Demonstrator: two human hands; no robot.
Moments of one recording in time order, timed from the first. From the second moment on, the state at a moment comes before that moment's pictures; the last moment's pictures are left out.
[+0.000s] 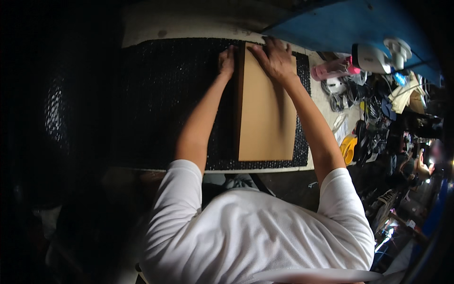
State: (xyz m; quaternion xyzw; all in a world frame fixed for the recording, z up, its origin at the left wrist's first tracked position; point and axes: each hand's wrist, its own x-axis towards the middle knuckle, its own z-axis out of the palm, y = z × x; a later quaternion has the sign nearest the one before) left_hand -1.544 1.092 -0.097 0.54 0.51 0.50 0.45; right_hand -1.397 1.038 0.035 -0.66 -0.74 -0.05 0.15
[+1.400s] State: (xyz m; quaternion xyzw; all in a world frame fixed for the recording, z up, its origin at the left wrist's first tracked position) left_hand -1.558 0.889 -0.012 0.60 0.54 0.34 0.48; right_hand -1.190 0.609 -0.066 -0.95 -0.29 -0.08 -0.07
